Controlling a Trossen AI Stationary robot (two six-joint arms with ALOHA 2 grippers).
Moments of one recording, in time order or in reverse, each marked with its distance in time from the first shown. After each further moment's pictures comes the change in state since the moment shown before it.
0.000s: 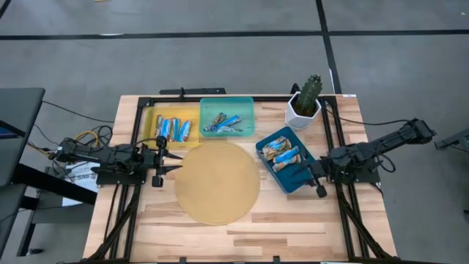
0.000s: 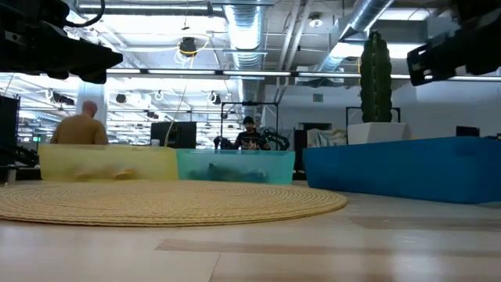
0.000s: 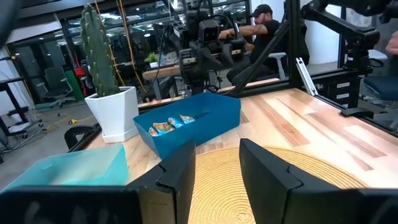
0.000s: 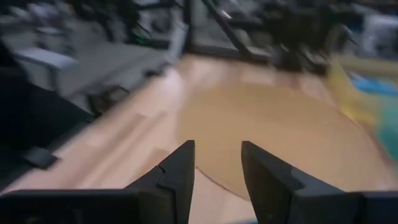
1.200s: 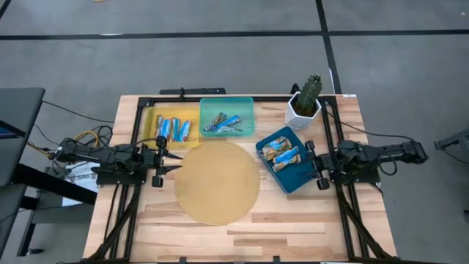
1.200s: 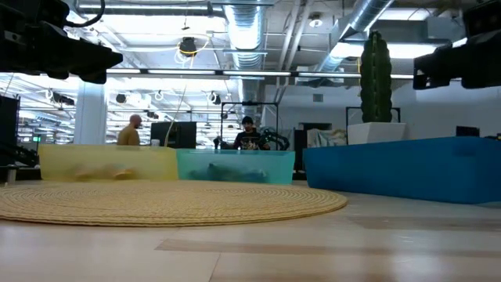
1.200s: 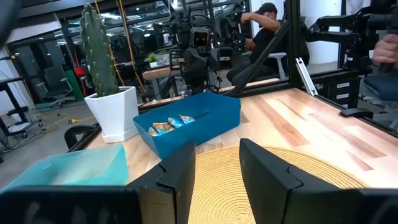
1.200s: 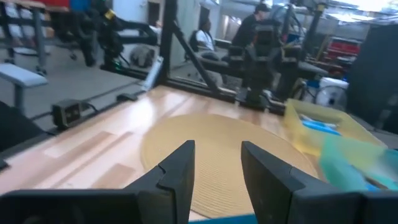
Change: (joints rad) left arm 0.000 0.000 0.000 0.000 0.000 -0.003; right arm -0.220 -0.428 -0.177 -0.027 -0.181 -0.147
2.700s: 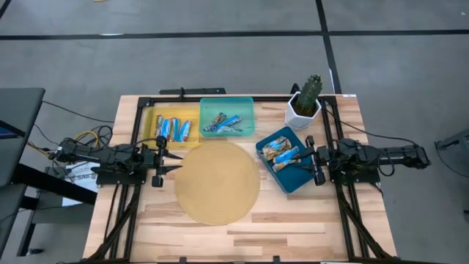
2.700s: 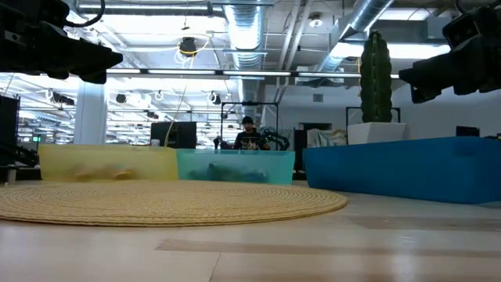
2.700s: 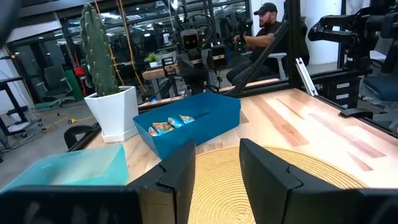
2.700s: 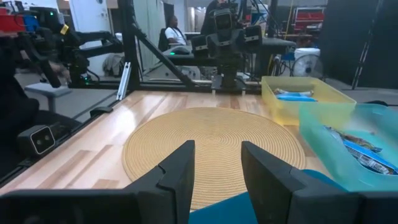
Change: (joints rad) left arm 0.000 0.000 0.000 0.000 0.000 -0.001; right arm -0.091 0.016 0.000 -0.010 0.051 0.179
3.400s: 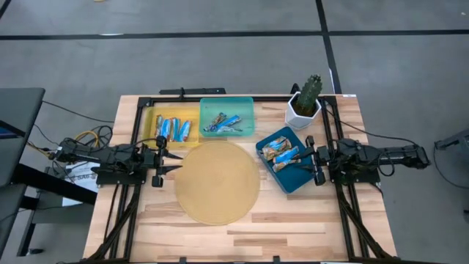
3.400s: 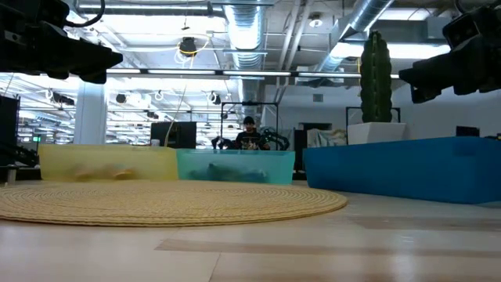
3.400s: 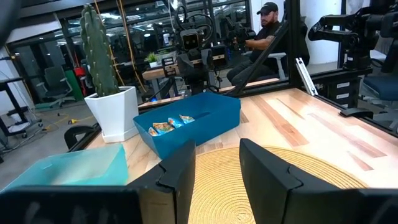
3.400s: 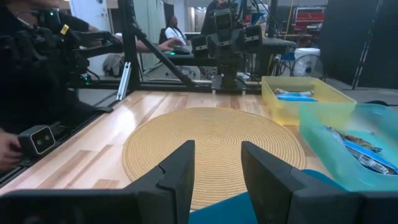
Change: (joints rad) left arm 0.000 0.000 0.000 0.000 0.000 0.005; right arm 0.000 0.000 0.000 0.000 0.000 0.000
